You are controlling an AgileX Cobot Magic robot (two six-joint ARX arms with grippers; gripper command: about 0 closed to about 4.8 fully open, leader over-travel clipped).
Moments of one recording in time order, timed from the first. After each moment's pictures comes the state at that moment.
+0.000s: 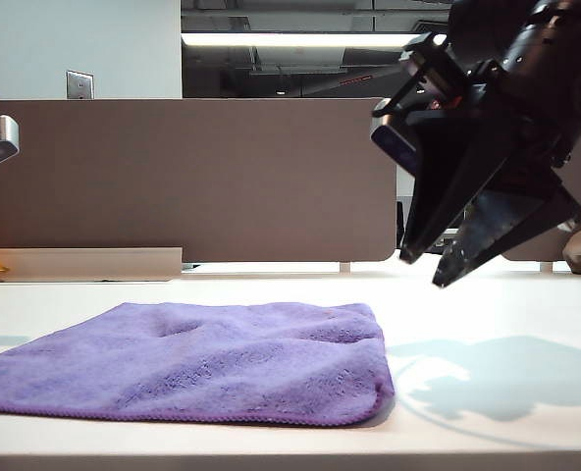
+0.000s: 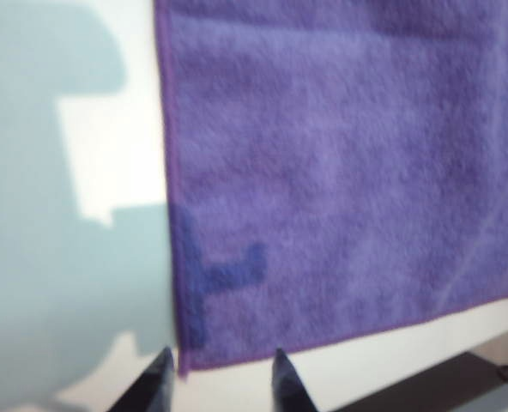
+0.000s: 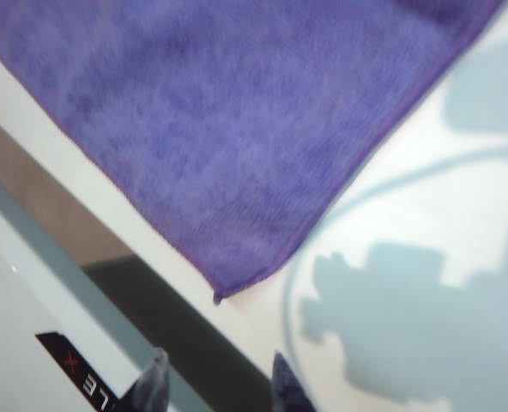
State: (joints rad) left arm -0.03 1.28 0.88 -0.90 0.40 0.05; right arm 0.49 1.45 0.99 -0.81 -0.54 0.08
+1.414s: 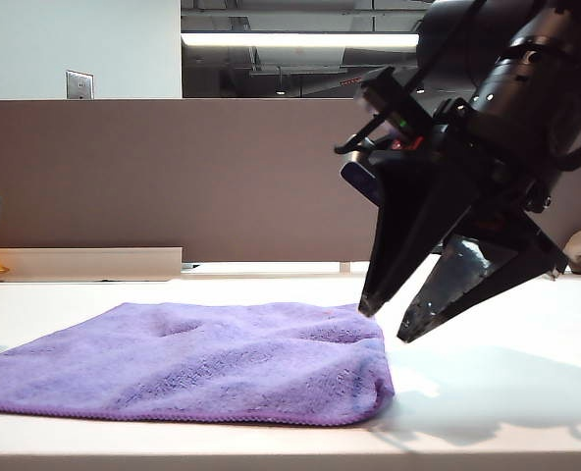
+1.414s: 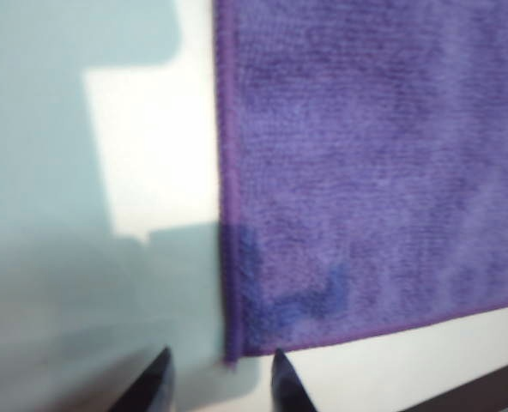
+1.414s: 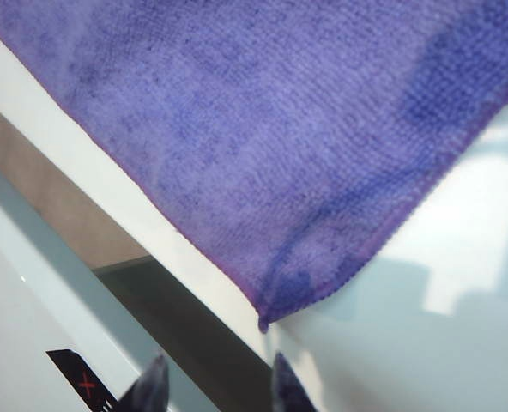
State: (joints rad) left arm -0.03 1.33 0.73 -0.83 0.35 0.07; right arm 0.61 1.46 0.87 -0.63 -0.54 0.25
